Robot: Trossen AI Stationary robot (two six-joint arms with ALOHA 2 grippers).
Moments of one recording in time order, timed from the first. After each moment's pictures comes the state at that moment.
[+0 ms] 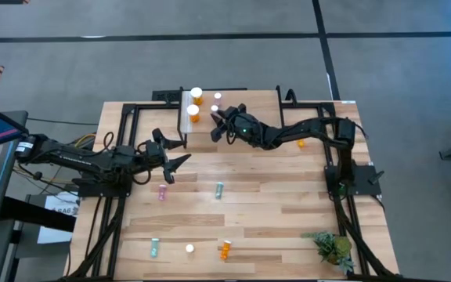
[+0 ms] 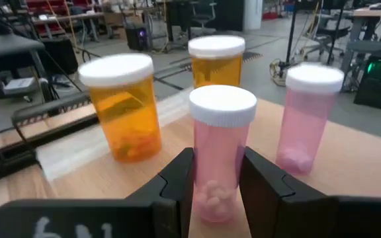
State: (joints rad) left arm -0.11 0.80 0.34 0.54 -0.43 0.02; right arm -0.28 1.96 1.14 0.69 0.42 0.16
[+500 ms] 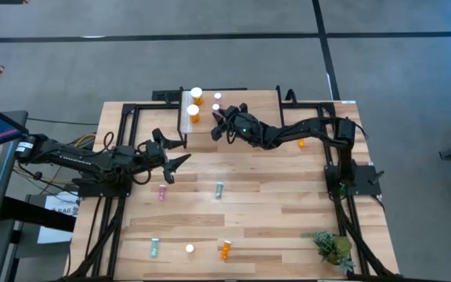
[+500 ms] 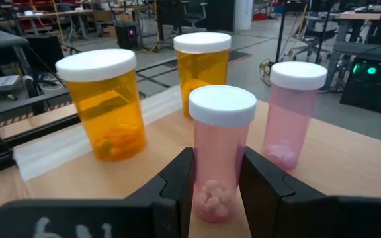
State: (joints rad) left arm -0.11 0.80 0.34 0.54 -0.43 0.02; right arm -0.28 1.97 1.14 0.69 0.45 0.15
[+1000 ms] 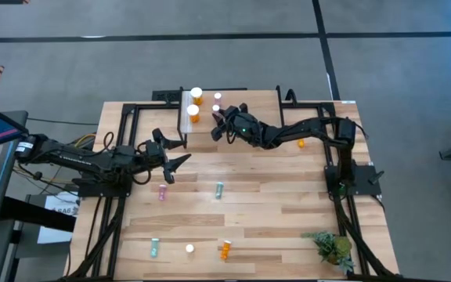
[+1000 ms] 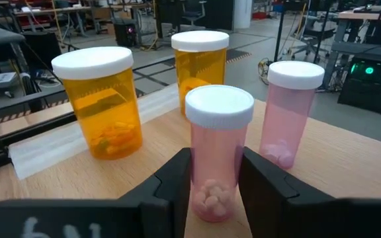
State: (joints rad) left arm -0.11 0.80 0.34 0.54 -0.43 0.01; right arm -0.28 1.97 1.14 0.67 0.46 0.15
